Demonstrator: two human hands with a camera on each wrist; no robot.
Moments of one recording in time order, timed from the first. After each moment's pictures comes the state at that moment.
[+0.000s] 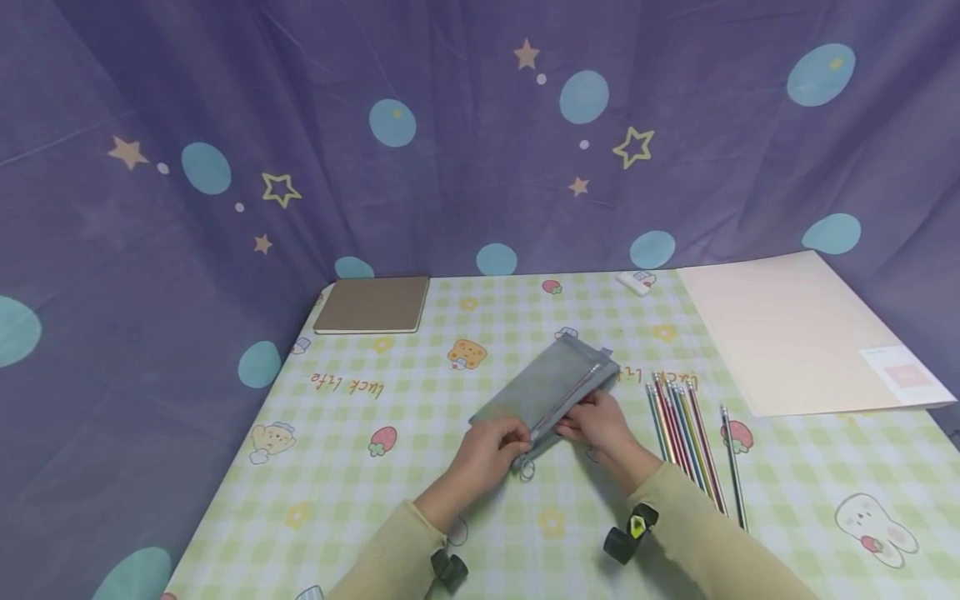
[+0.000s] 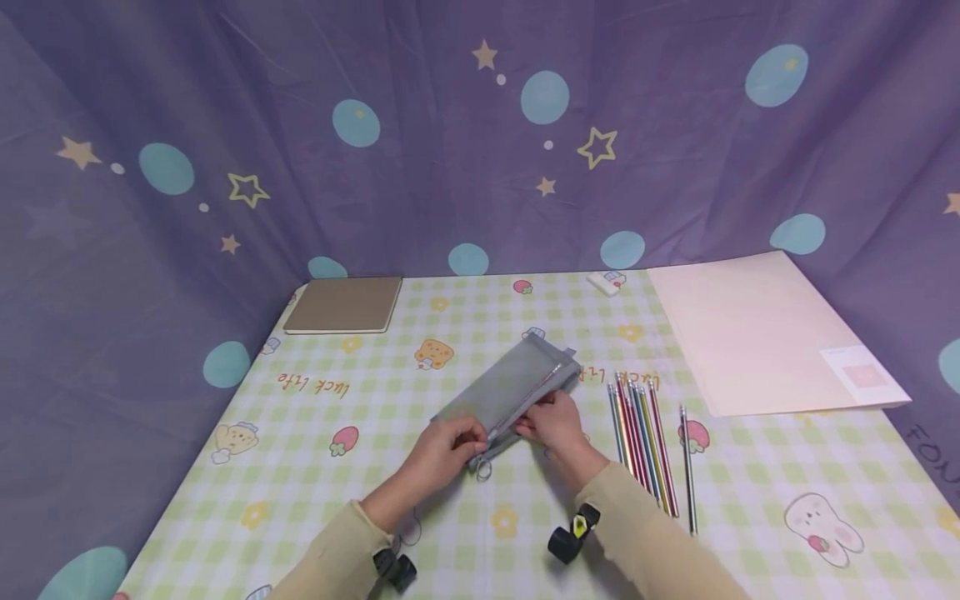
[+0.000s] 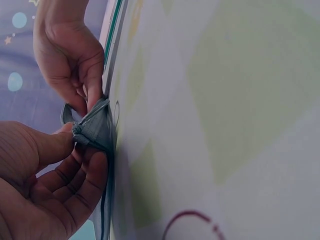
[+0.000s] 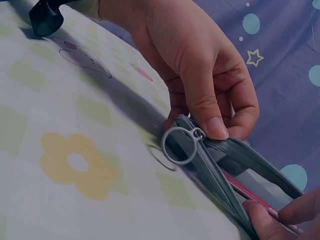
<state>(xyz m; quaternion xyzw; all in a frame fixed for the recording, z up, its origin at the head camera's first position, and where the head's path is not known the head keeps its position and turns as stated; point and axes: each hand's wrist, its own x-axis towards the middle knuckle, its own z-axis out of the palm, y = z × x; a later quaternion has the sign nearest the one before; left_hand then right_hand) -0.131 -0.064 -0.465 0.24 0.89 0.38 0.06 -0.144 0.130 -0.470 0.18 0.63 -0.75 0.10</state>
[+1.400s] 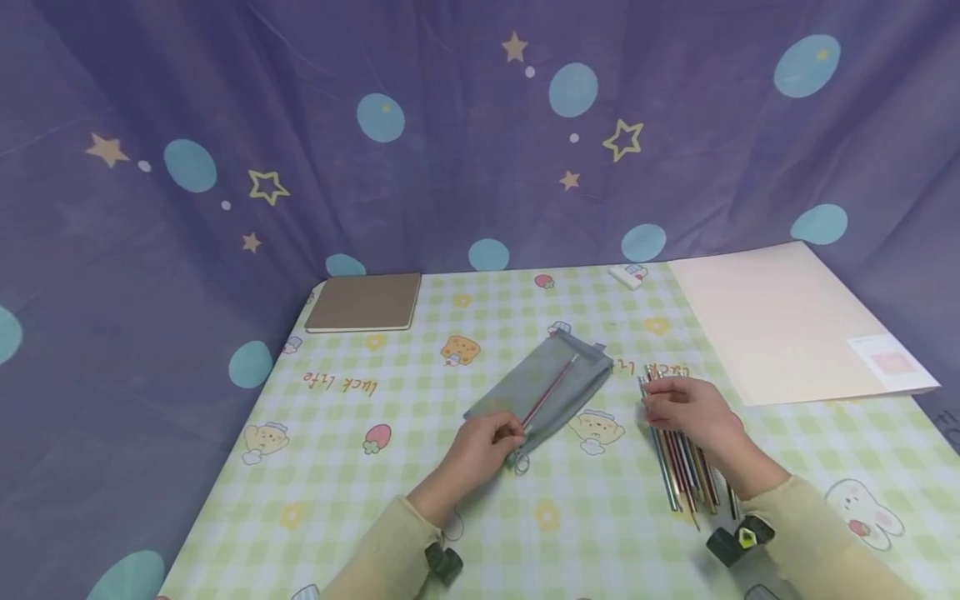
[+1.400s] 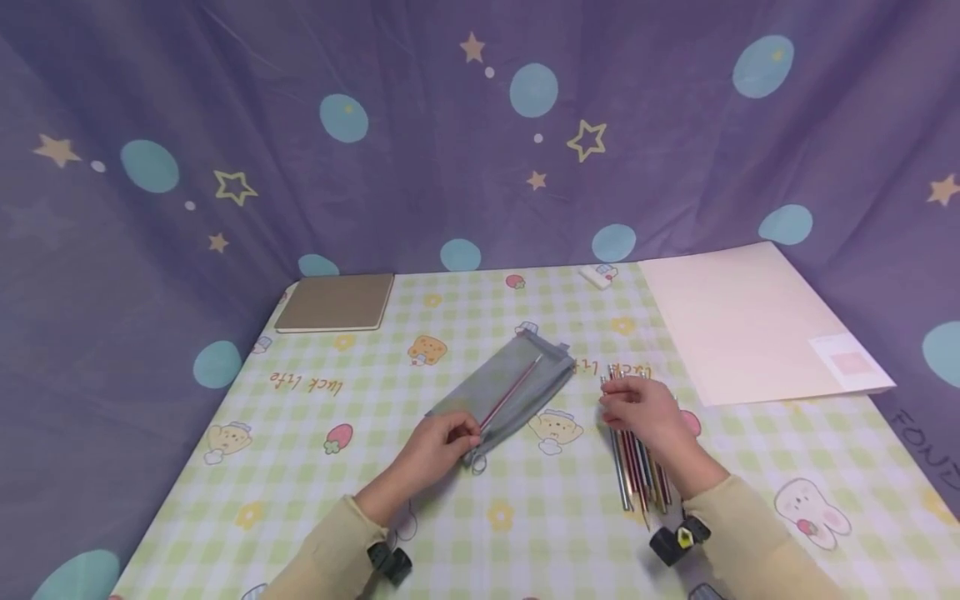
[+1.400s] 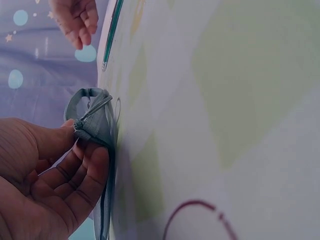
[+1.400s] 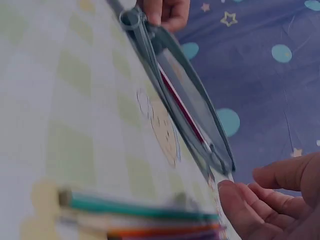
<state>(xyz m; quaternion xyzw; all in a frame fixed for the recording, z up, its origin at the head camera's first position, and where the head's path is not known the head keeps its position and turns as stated) -0.130 -0.066 -0.463 0.23 0.89 0.39 0.09 -0.106 0.252 -0.438 0.07 0.81 -0.58 0.08</state>
